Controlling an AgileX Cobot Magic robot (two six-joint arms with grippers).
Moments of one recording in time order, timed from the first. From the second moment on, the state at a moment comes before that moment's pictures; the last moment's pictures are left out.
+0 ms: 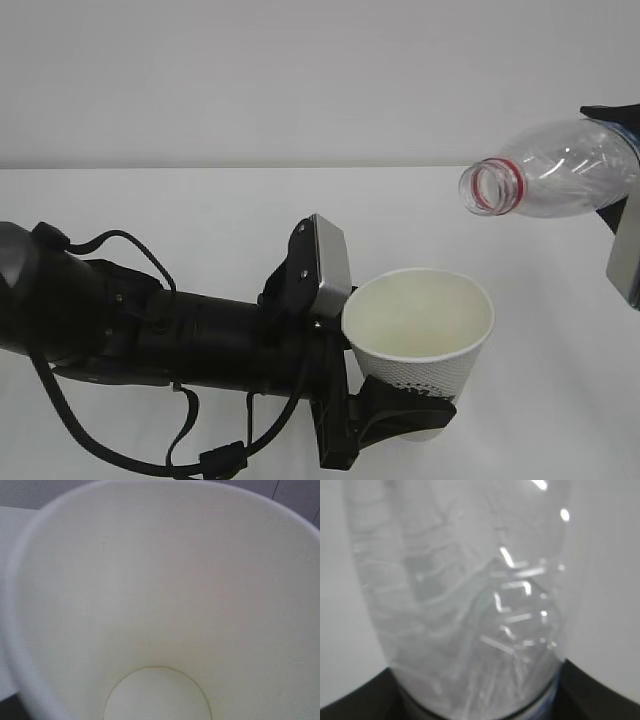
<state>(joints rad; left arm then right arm) -0.74 1.99 -0.82 1.00 -0.98 -0.52 0.11 1.08 -0.46 -0.70 -0.39 -0.84</state>
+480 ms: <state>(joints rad) -0.74 1.99 -0.82 1.00 -0.98 -0.52 0.11 1.08 -0.46 -0.63 -0.40 -0.94</state>
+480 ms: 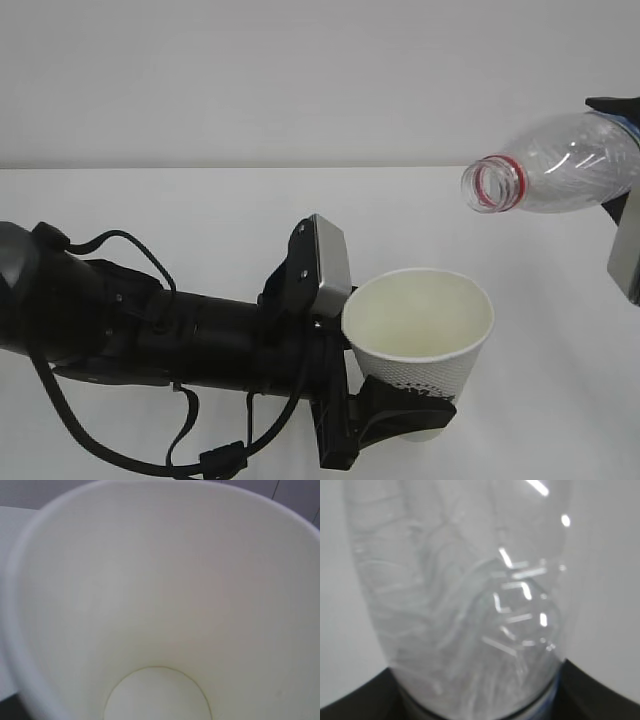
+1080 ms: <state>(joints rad) -0.74 1.99 -0.82 1.00 -0.98 -0.52 0.11 1.12 -0.46 -0.56 -0.46 -1.01</state>
